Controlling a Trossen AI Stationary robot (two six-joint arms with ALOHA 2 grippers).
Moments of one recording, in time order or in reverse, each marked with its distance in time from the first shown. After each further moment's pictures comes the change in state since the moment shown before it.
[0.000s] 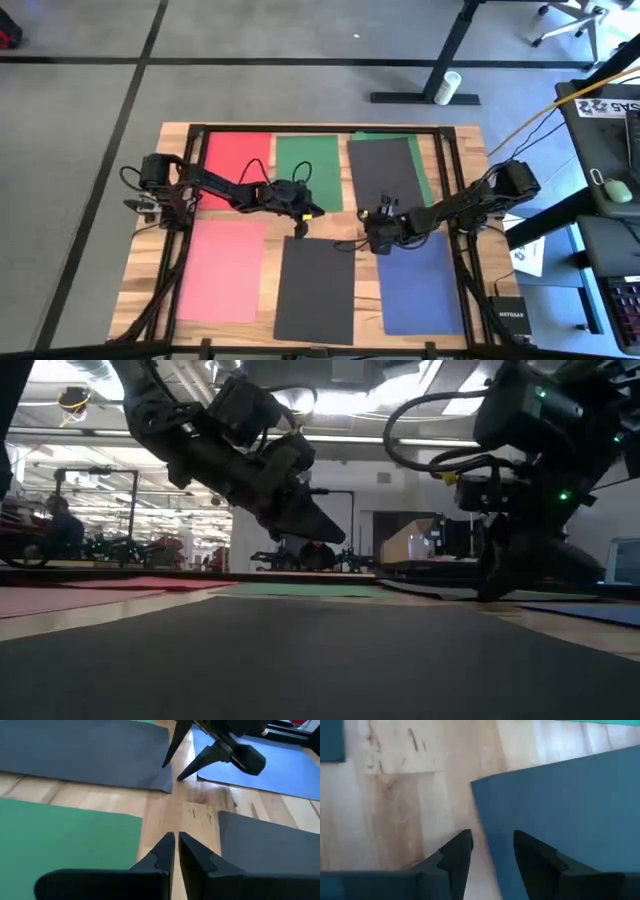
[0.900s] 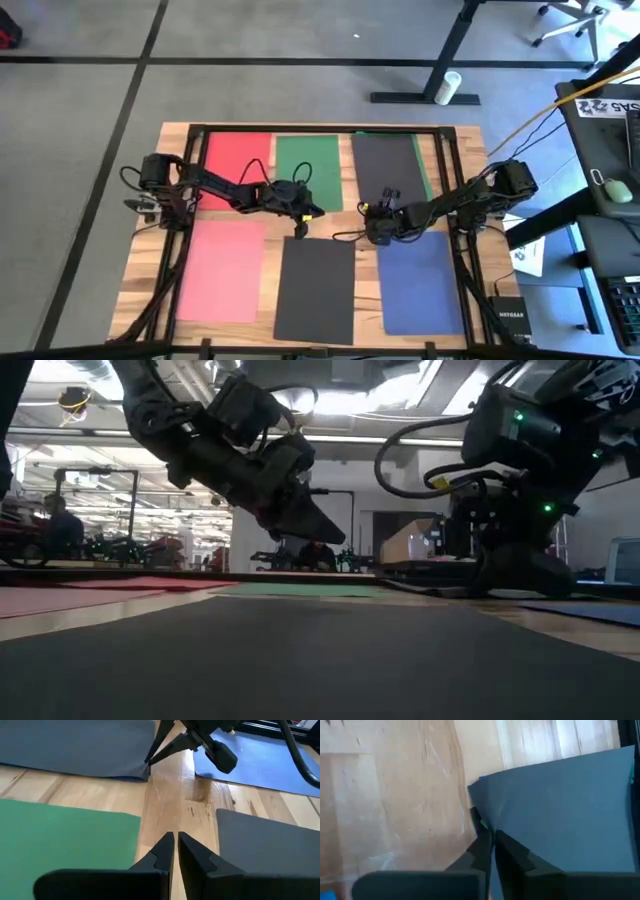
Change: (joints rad) left arm 0.000 0.000 0.000 -0.003 0.000 0.012; right arm -0.056 0.005 -0.007 -0.011 0.070 -0.074
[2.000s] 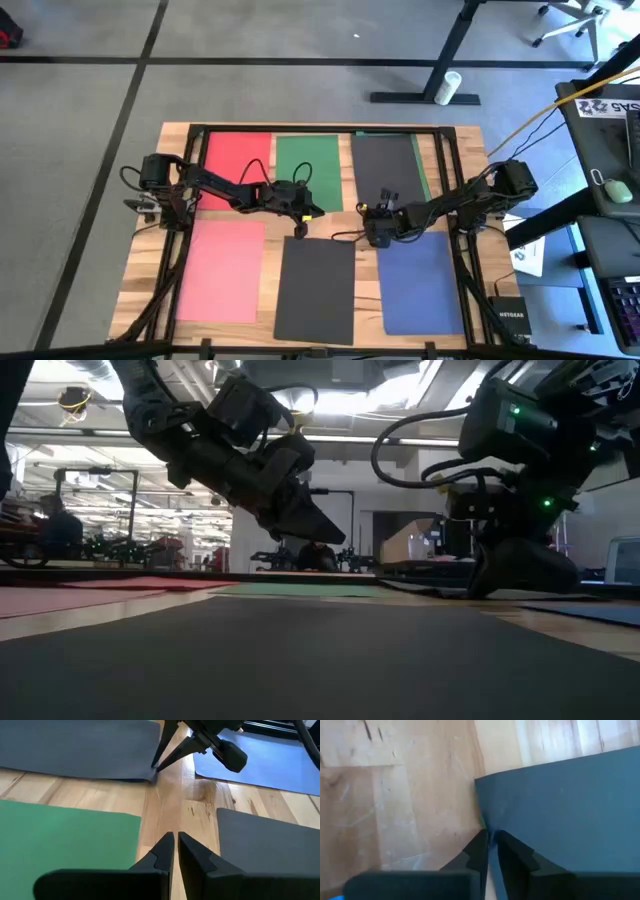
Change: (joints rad) left arm 0.000 0.000 0.000 -0.001 0.001 0.008; right arm 0.003 -0.002 0.018 -0.006 -0.088 0.020
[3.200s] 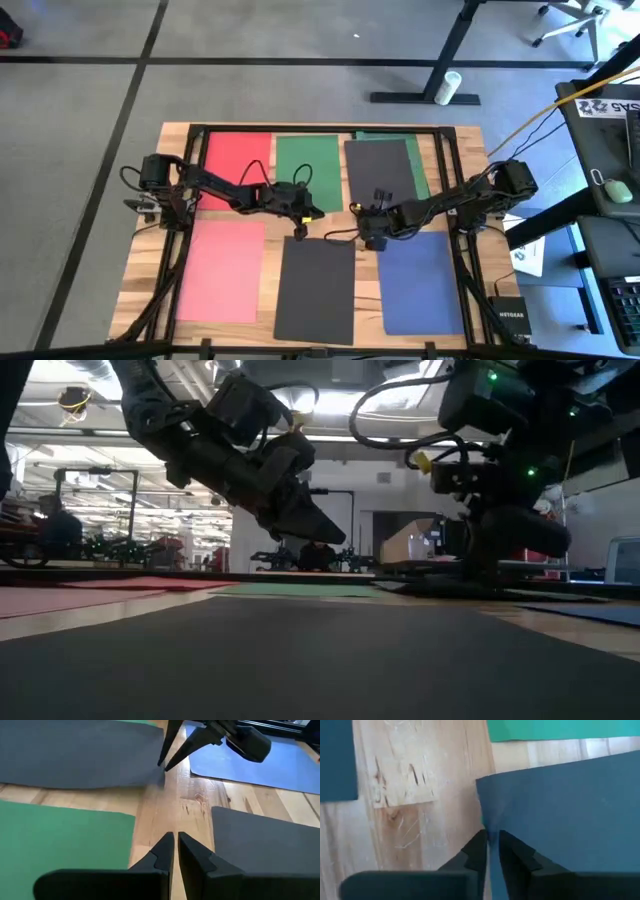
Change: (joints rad) left arm -0.013 0.000 0.000 -0.001 0.001 0.000; right arm -0.002 -0.001 0.137 -0.125 -0.088 0.000
